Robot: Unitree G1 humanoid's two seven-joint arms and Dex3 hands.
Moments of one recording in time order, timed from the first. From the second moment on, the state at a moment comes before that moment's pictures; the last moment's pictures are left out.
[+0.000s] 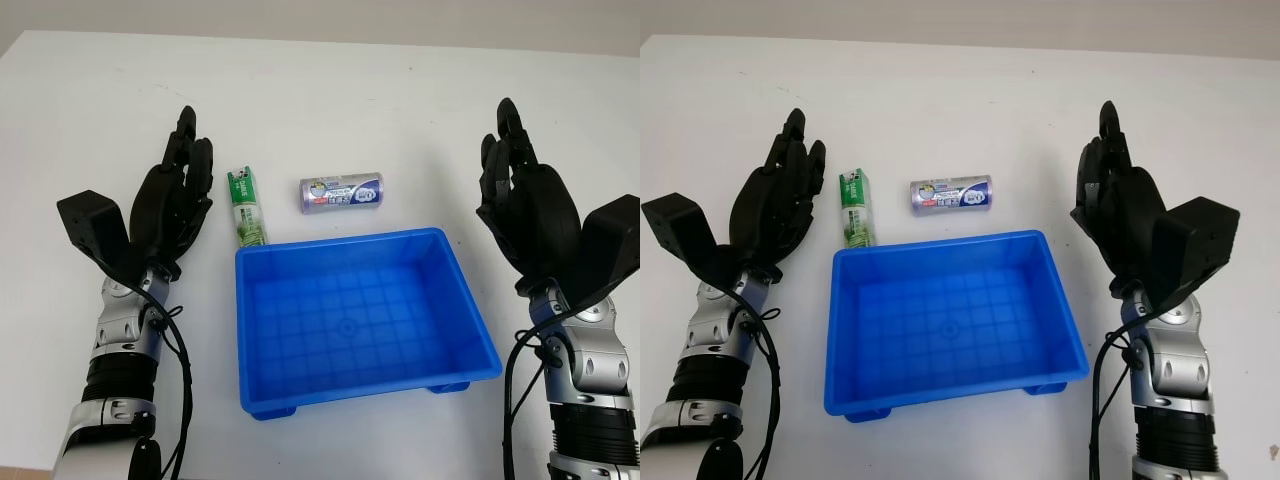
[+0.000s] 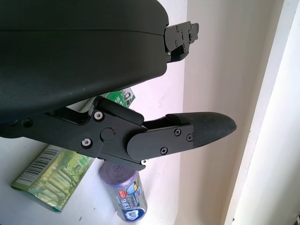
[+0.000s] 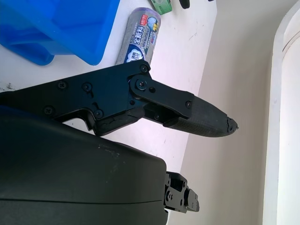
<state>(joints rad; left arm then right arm) -0.54 0.23 0.23 0.50 -0.27 -0.11 -0.39 -0.31 -0.30 -0.21 -0.04 0.20 0.19 0.19</state>
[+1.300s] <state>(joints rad) -0.54 0.23 0.22 0.50 -0.26 -0.13 -0.37 -0.88 -0.67 0.10 0.18 -0.28 0.20 0.44</state>
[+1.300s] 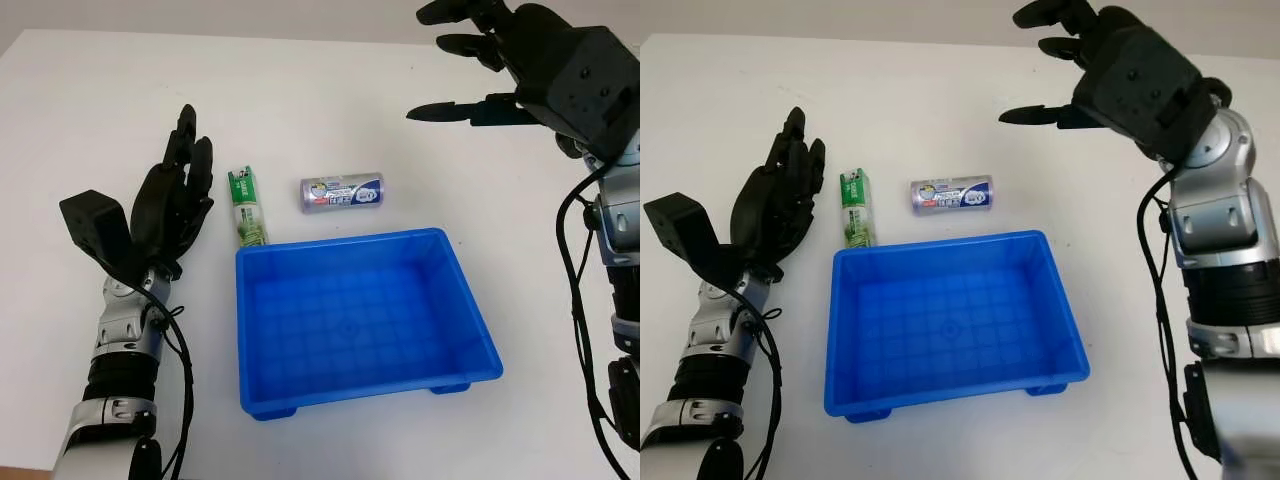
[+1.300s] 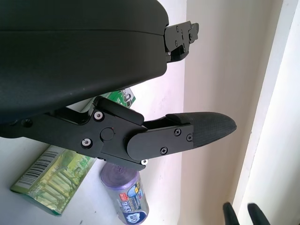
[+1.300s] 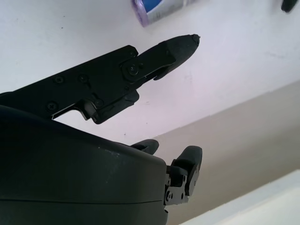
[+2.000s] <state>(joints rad) -0.55 0.22 0.21 0.51 -0.26 -0.14 -0.37 -0.92 -0.60 0.27 0.35 -0.46 -0.02 0.49</state>
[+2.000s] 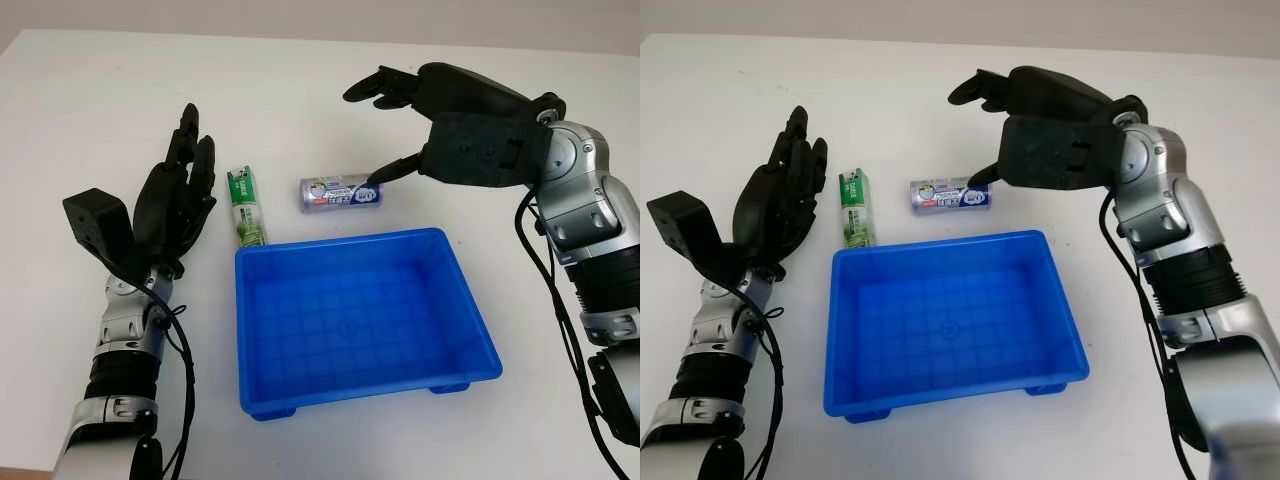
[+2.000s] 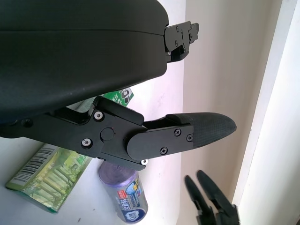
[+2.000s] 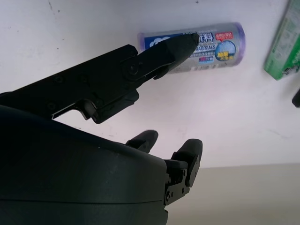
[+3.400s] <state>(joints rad) -0.55 0.21 0.22 0.52 -0.27 -0.15 -0.37 -0.95 -0.57 0.46 0.68 -0.81 -0.44 0.11</state>
